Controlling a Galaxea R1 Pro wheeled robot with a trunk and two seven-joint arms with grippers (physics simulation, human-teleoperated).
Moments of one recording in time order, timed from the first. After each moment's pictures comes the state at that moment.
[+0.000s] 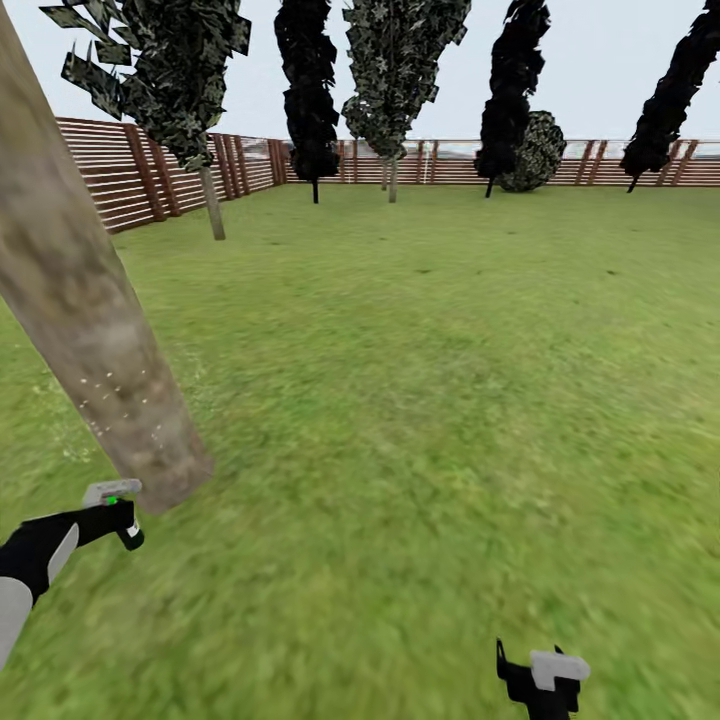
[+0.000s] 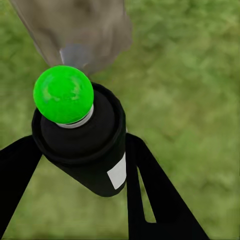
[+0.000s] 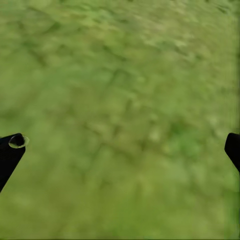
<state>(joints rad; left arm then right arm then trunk) -0.83 0.42 0.29 -0.38 -0.08 0.29 -0.30 -0.40 -0.03 -0.40 -0.11 0.41 -0.73 -0.21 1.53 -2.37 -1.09</state>
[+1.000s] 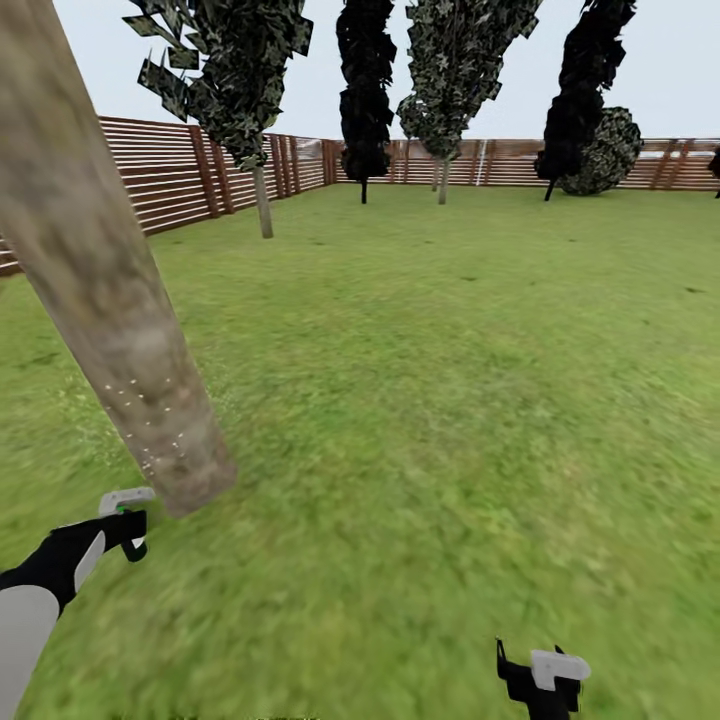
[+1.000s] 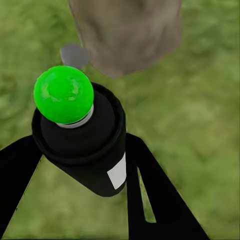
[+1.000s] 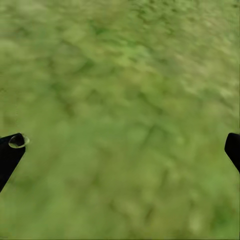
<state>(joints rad) -0.80 0.35 0.29 -0.40 -0.07 0.29 -0.13 -0.40 -0.03 -0.40 -0.12 0.41 -0.73 -0.21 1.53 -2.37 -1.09</state>
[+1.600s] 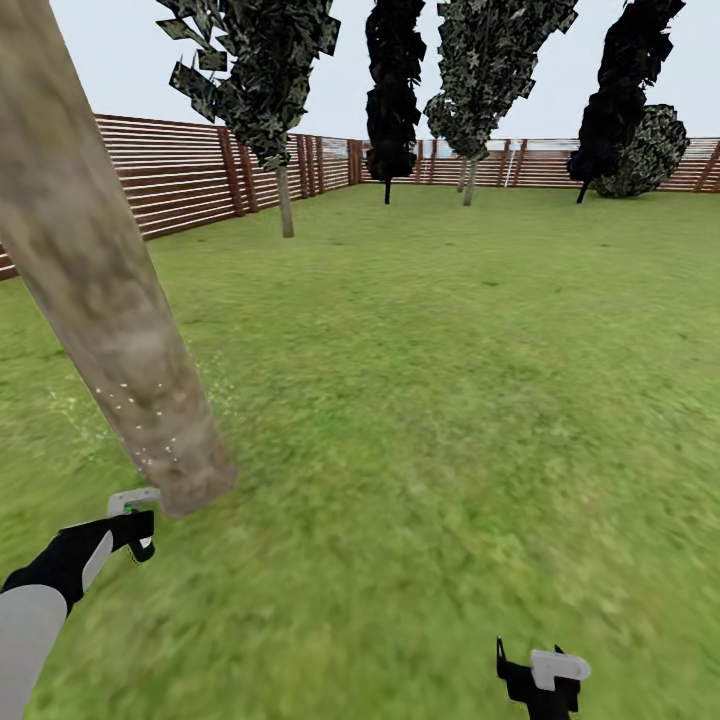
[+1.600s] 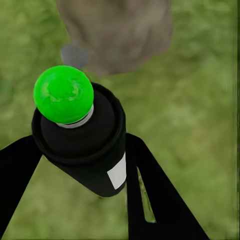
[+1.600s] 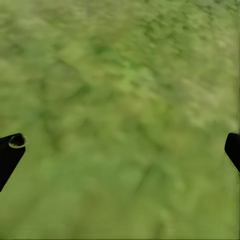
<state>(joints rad) -0.80 0.33 0.29 -0.39 -0.07 0.29 -0.13 -0.40 -0.03 -0.40 -0.12 0.41 -0.73 -0.21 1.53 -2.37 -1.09</state>
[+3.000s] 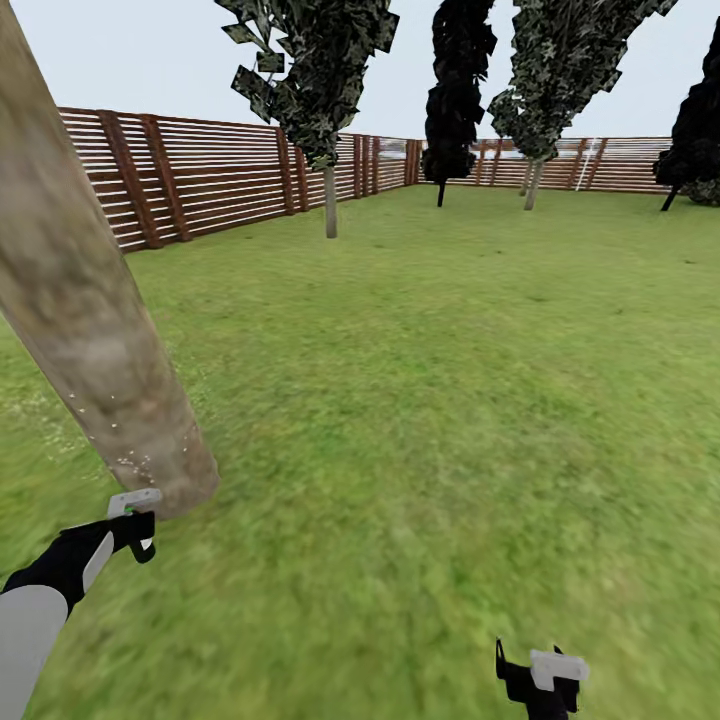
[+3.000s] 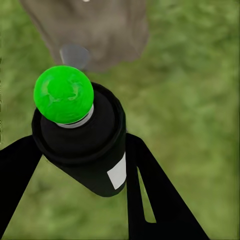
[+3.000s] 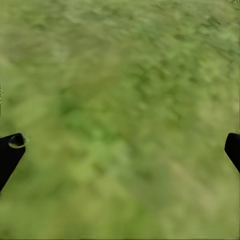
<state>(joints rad) -0.80 0.33 0.29 -0.39 -0.07 0.29 -0.13 -0.40 -0.03 -0.40 -0.11 0.41 -0.73 -0.21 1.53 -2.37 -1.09</state>
